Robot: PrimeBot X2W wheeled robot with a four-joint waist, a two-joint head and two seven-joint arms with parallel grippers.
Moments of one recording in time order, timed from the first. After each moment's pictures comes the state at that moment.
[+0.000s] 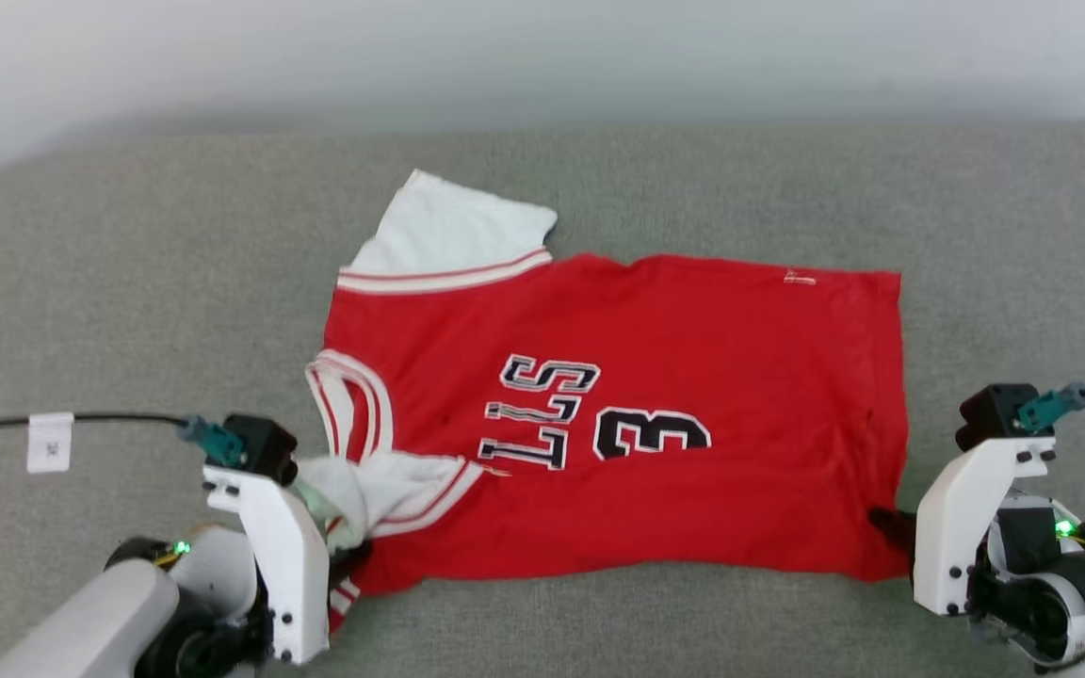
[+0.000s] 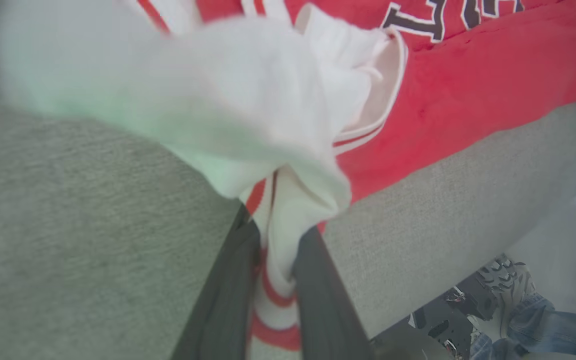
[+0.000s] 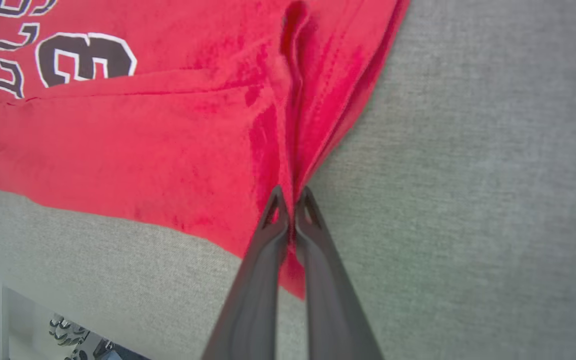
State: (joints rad) left arm -0.39 0.71 -0.73 0.09 -1.10 0.07 0.55; right arm -0.22 -0.19 0.00 0.16 0.45 0.13 0.89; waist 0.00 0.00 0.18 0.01
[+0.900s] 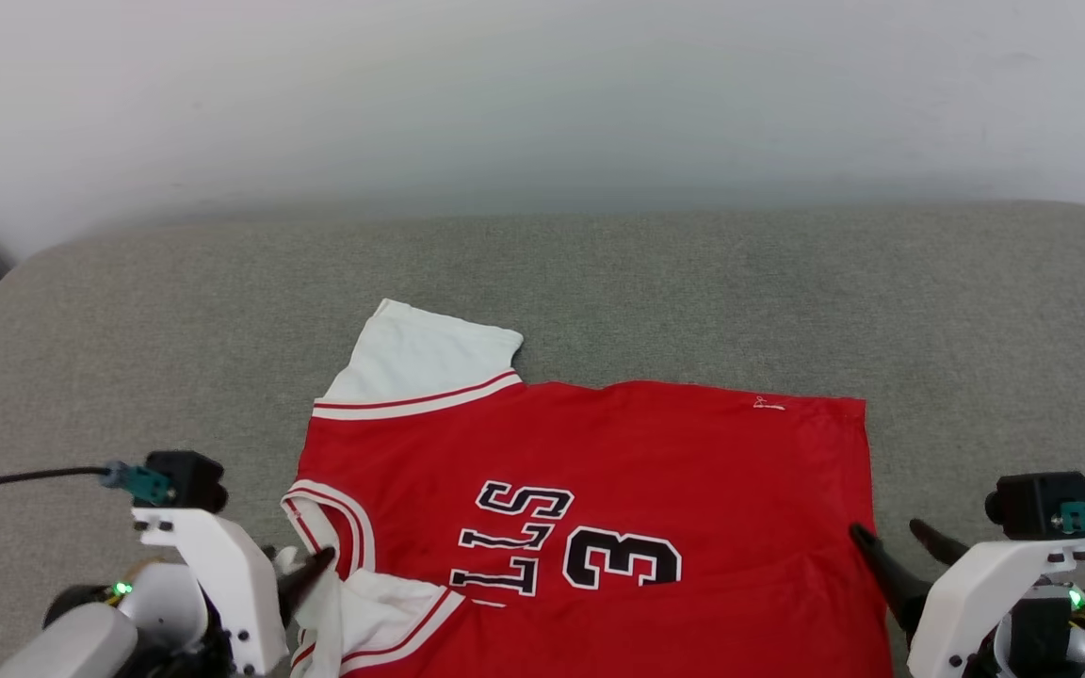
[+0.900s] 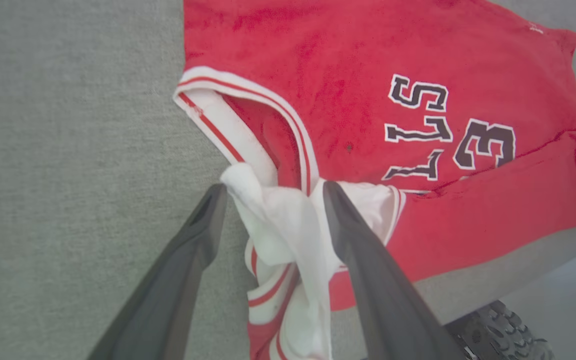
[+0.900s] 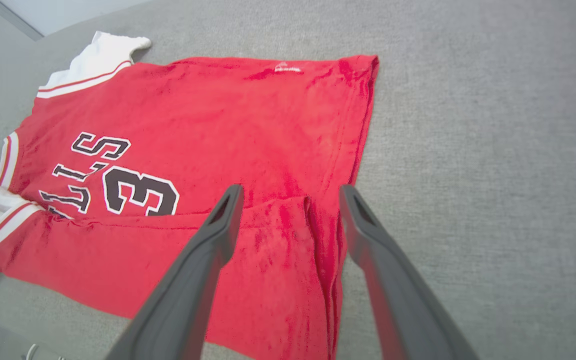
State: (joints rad) left arm -0.26 0.74 -0.67 0.09 -1.13 0.16 0.43; right arm 0.02 -0.16 -0.01 -0.01 0.40 0.13 0.57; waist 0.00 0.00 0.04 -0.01
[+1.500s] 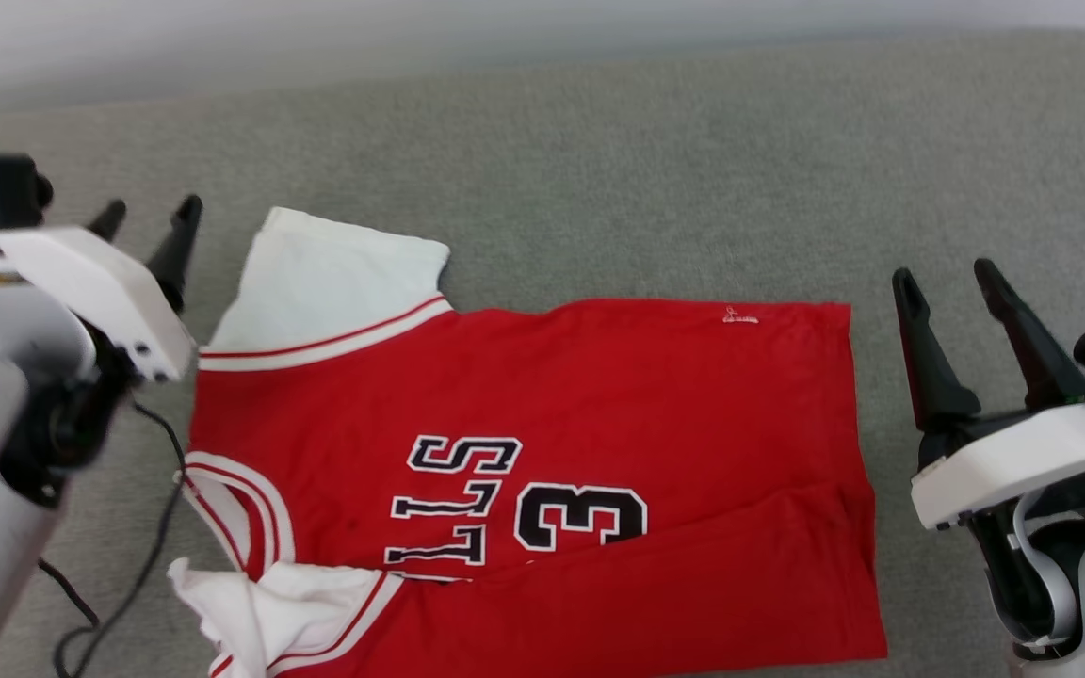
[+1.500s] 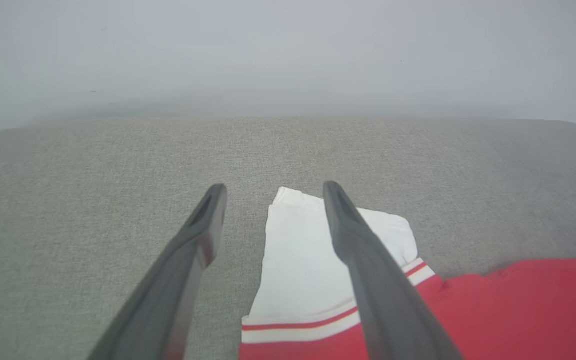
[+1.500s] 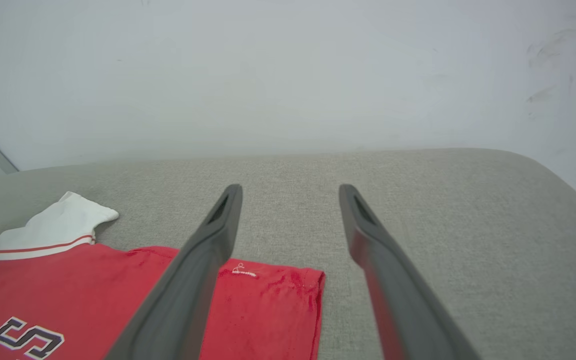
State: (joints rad) left arm -0.64 0.72 -0.51 0.19 -0.98 0.22 0.22; right arm -0.20 -0.08 -0.02 -0.13 0.22 0.13 0.16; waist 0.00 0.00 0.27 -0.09
